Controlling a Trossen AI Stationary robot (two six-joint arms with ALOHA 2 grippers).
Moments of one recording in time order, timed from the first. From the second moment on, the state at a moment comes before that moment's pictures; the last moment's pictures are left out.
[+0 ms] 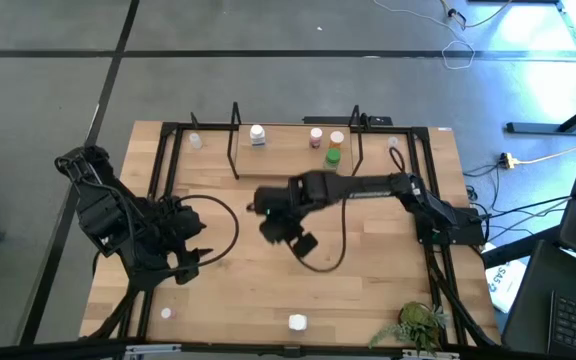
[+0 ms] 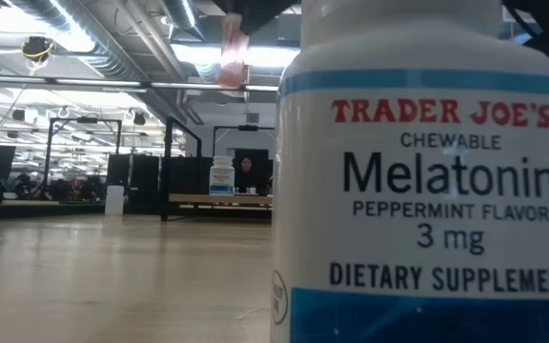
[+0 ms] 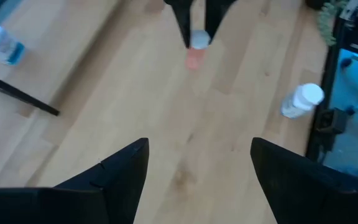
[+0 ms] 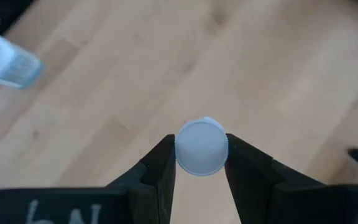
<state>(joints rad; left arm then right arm) -0.81 1.38 1.71 -1.42 -0.66 -1.08 0.12 2.22 2.36 -1.27 -0.15 -0.55</state>
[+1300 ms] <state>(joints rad) -0.47 1.38 1.71 -1.51 -0.79 -1.09 -0.54 2.31 2.35 -1.21 -0.09 -0.22</state>
